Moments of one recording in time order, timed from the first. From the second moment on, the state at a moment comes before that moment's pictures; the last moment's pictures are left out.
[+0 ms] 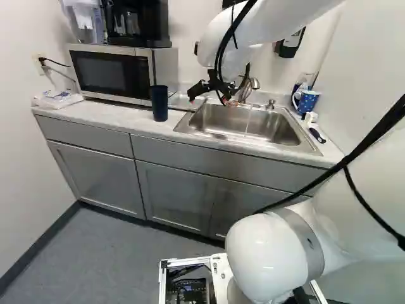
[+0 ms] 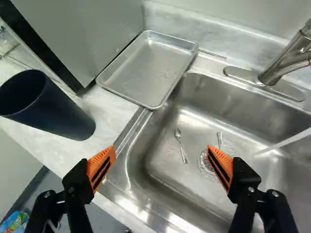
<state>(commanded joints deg) 8.6 14.6 -46.9 0.0 -15.6 0.0</state>
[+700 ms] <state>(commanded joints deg) 15.9 12.6 -48.7 0.0 -15.6 0.0</state>
